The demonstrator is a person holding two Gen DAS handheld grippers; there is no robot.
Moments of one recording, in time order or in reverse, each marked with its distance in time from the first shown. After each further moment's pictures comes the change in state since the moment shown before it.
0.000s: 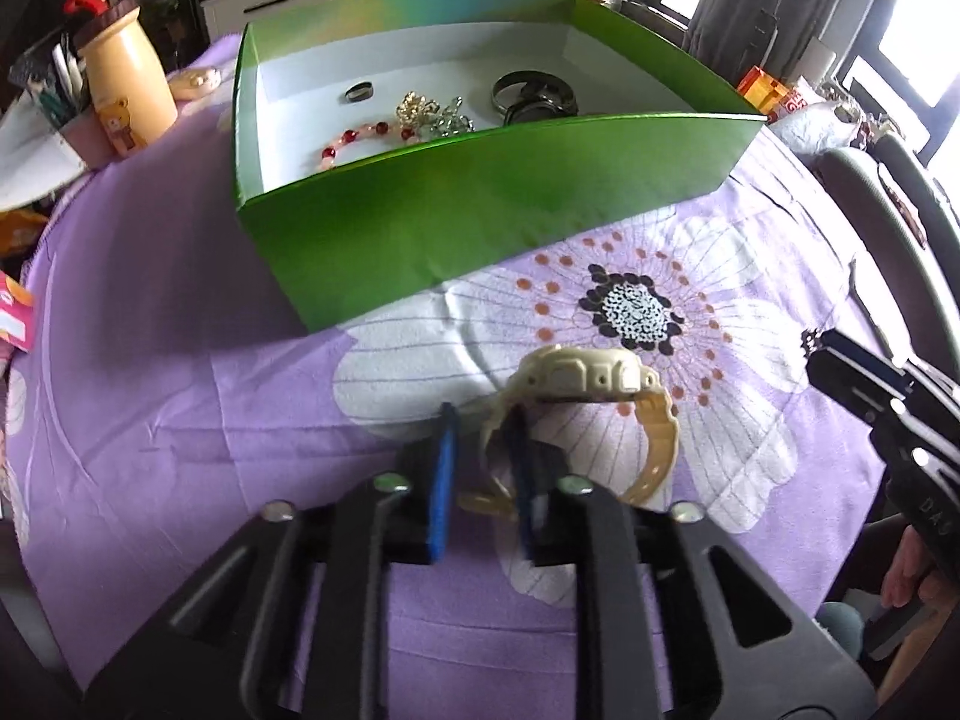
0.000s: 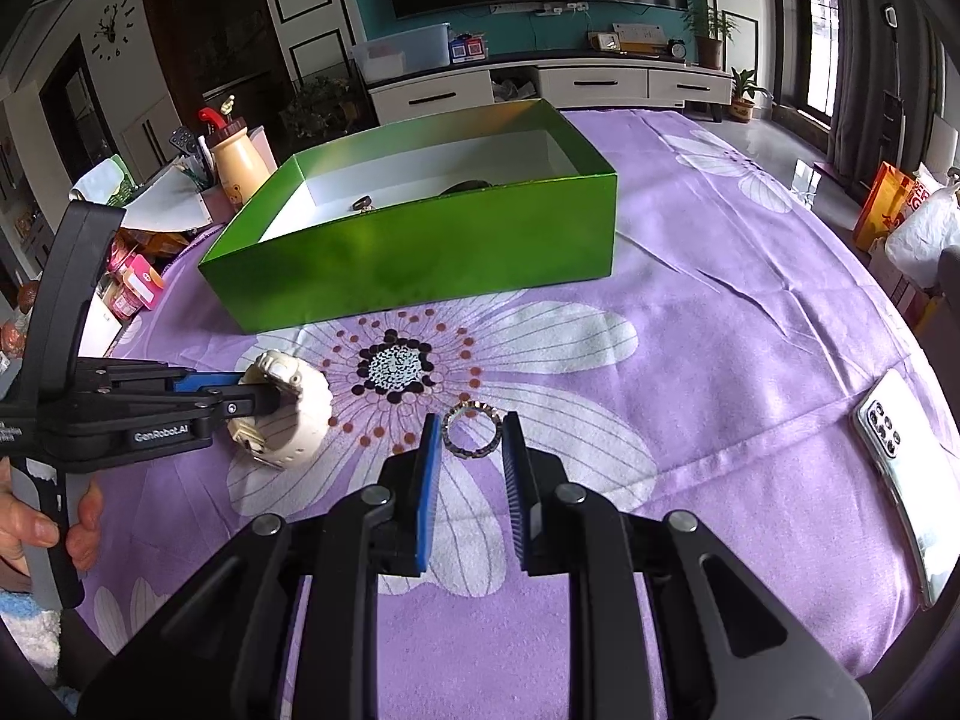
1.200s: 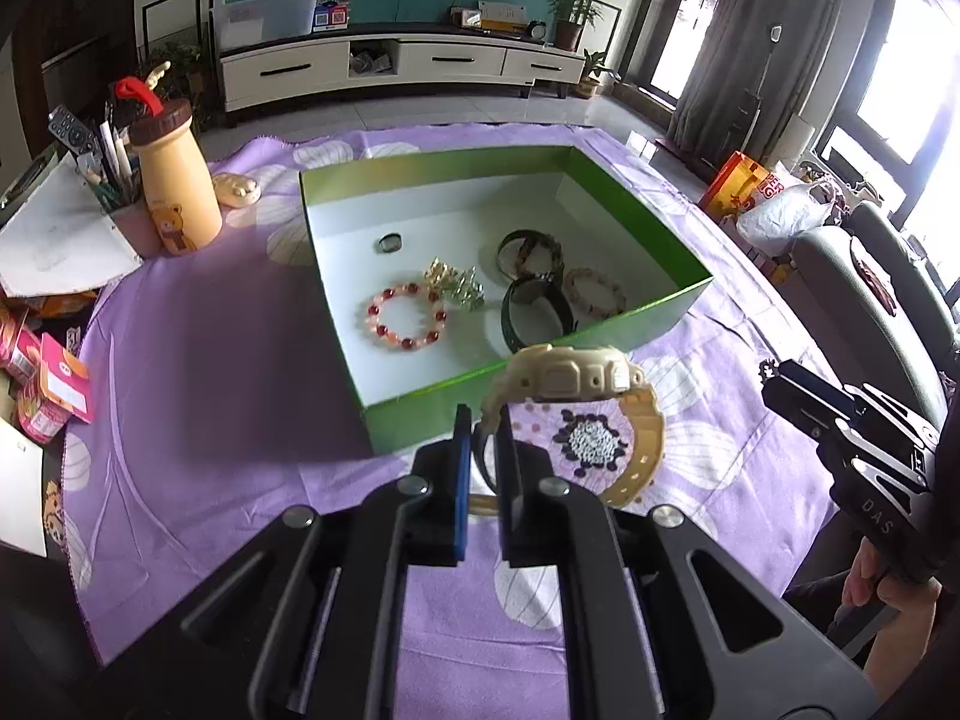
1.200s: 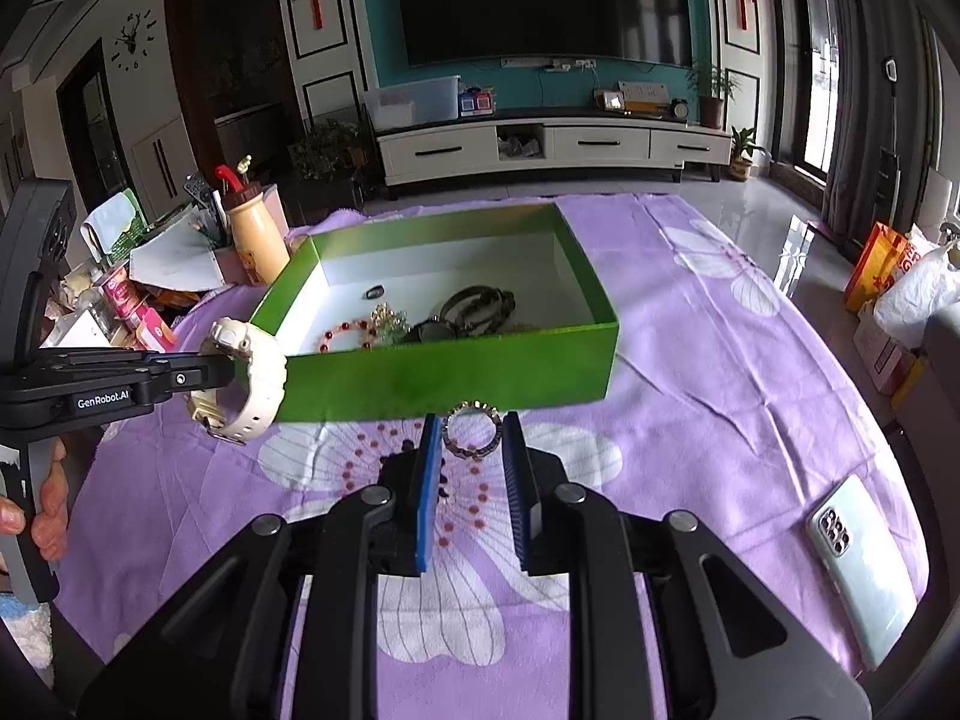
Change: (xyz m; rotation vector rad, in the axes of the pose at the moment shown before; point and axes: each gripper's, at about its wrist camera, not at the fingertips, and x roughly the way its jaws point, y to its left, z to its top) left arm -0.088 0.016 0.035 -0.048 -0.196 -0.050; right arm -0.036 0.018 0.053 -0.059 -0.136 -0.022
